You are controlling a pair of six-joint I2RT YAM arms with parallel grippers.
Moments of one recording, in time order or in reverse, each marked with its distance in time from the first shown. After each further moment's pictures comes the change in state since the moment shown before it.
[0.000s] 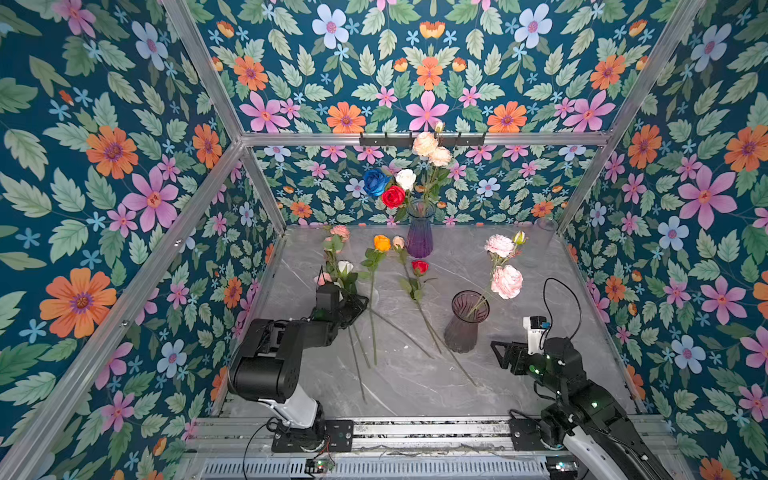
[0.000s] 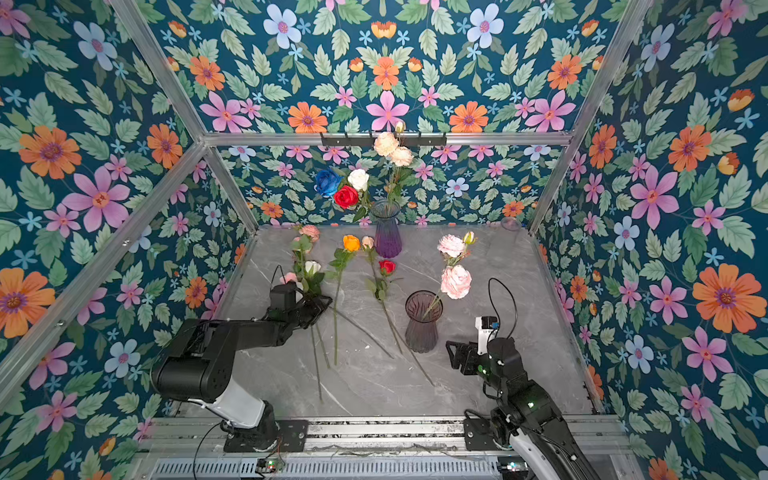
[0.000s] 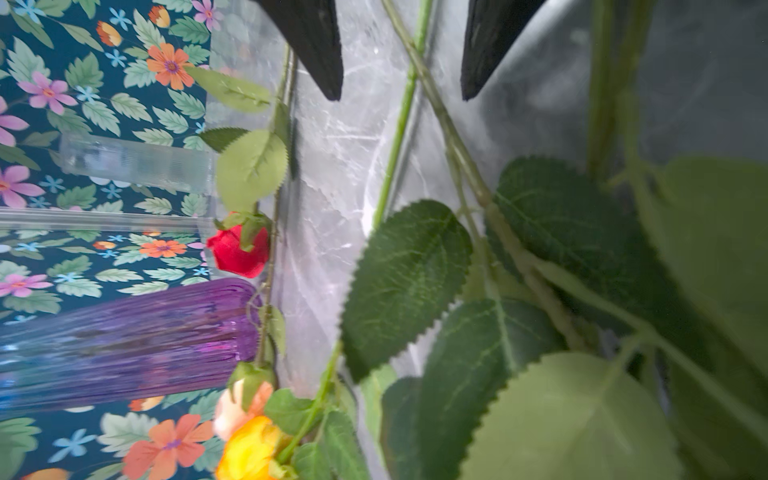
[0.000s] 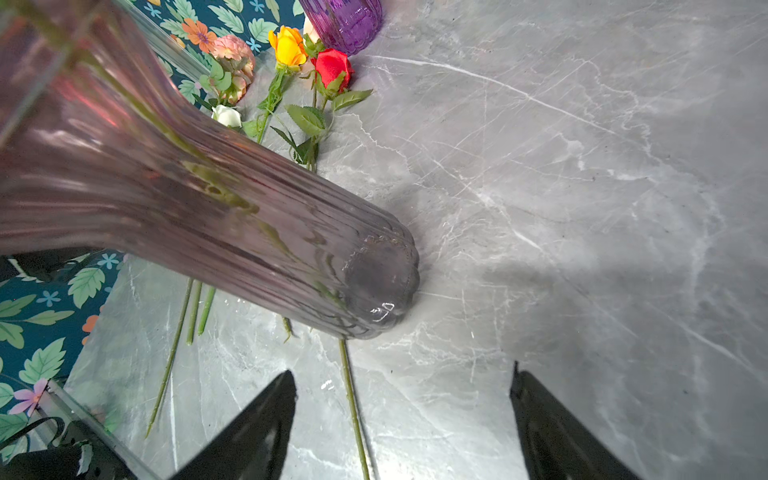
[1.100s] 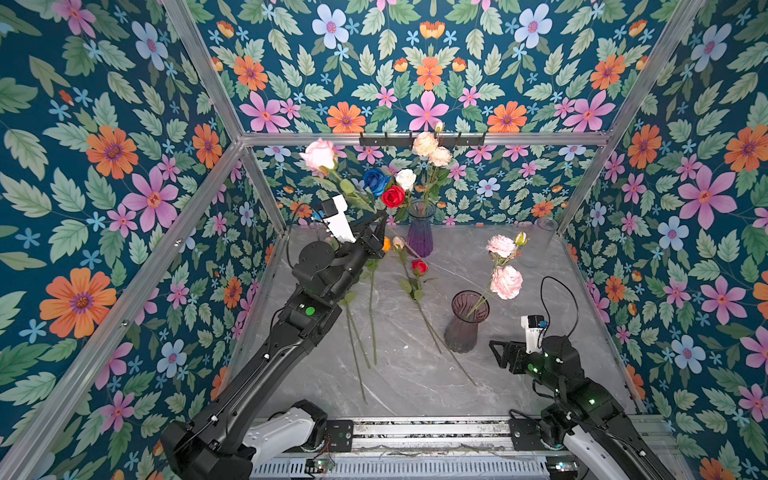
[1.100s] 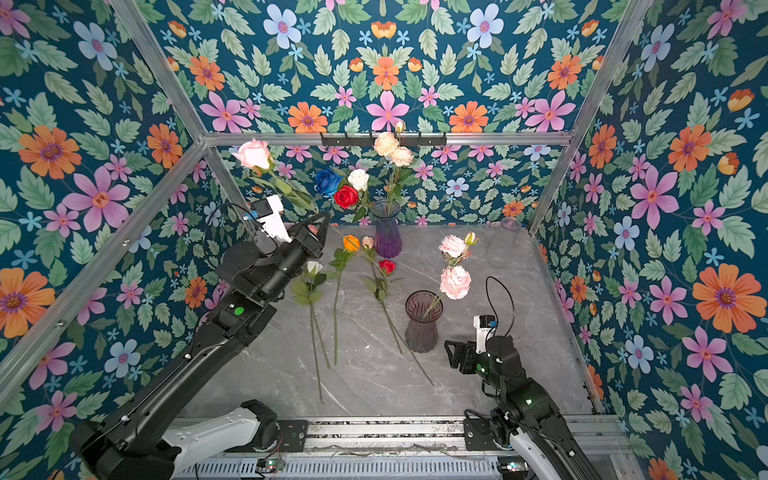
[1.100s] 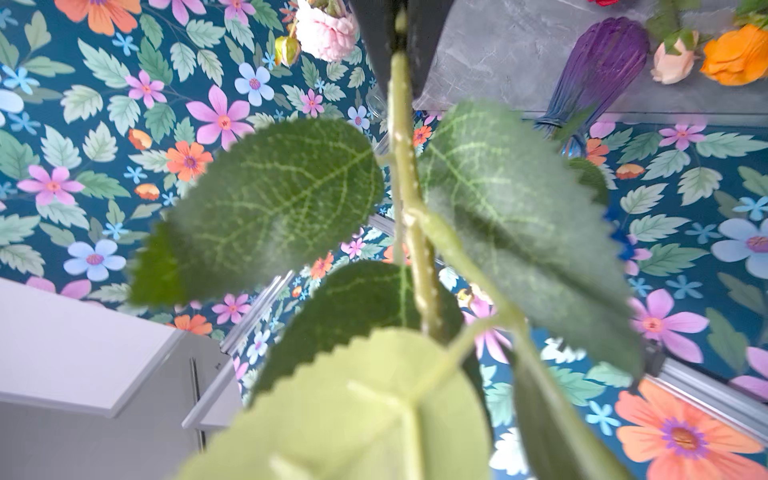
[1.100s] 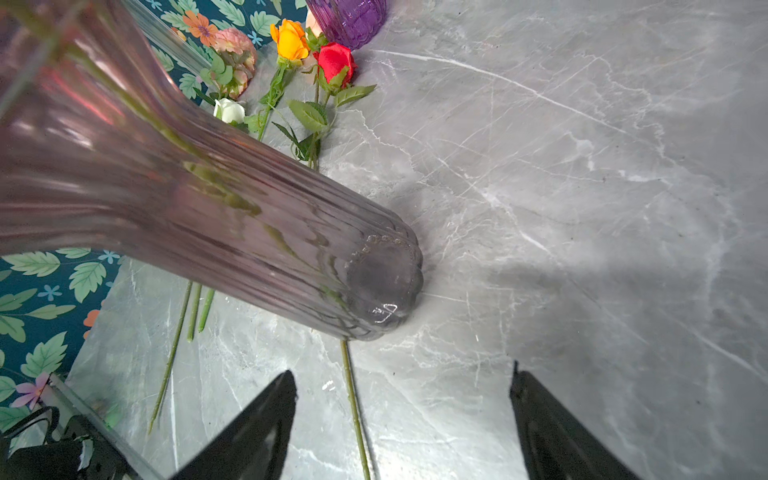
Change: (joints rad) left arm -0.466 -0.528 0.621 -0.240 -0.345 0.292; right arm 0.000 0.032 -0.002 0.030 -0.011 -0.007
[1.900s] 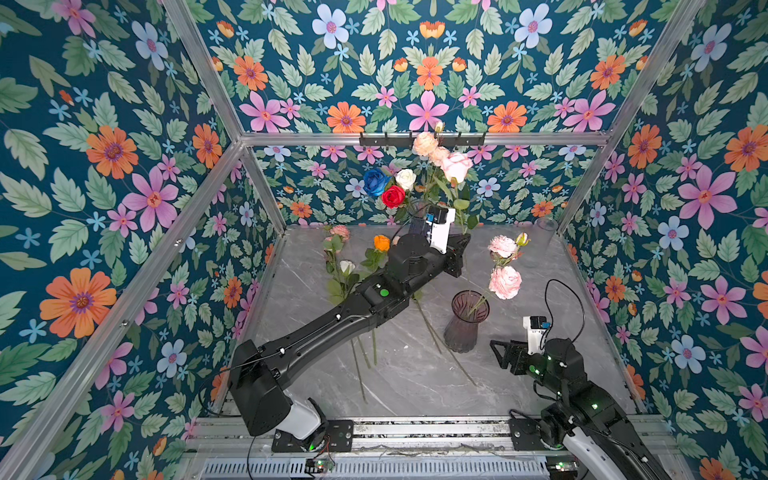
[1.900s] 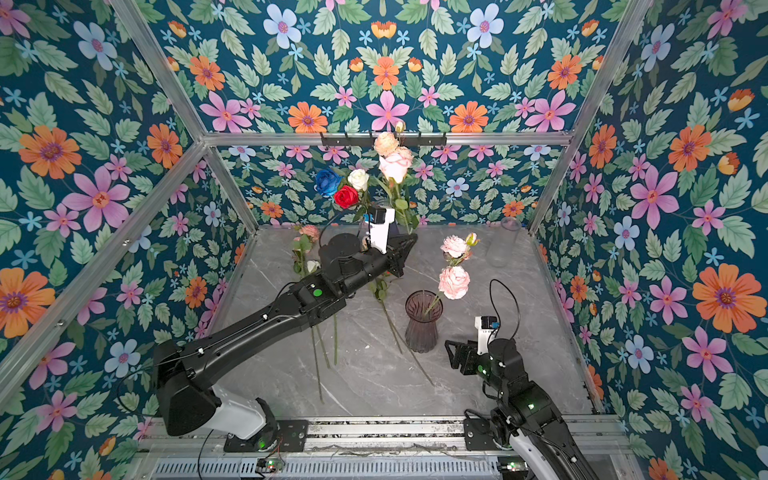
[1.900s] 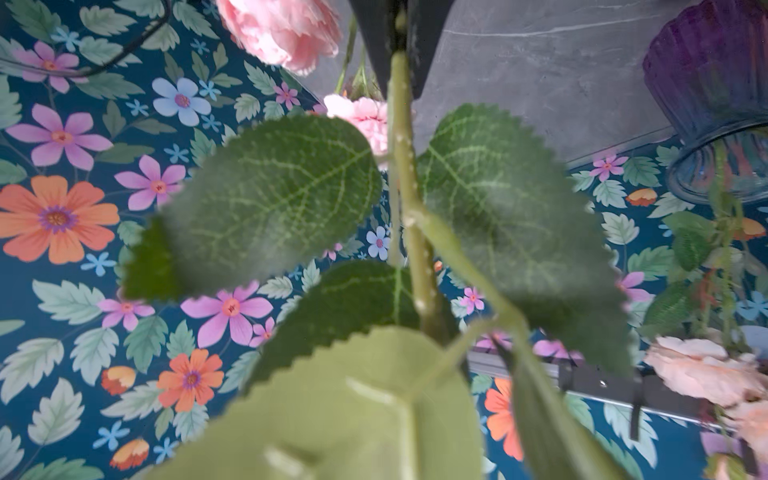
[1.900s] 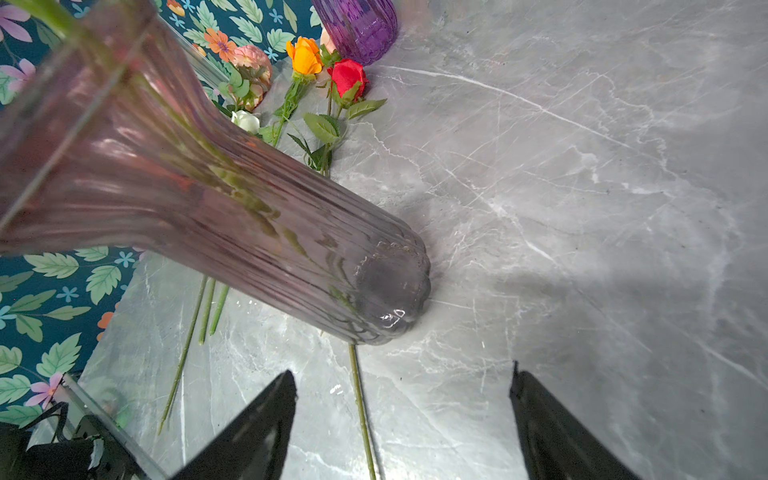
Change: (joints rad) left arm -0.321 0.391 0.244 -0.119 -0.039 0.310; right arm 0.000 -0.053 -0.009 -0.004 -0.008 0.000
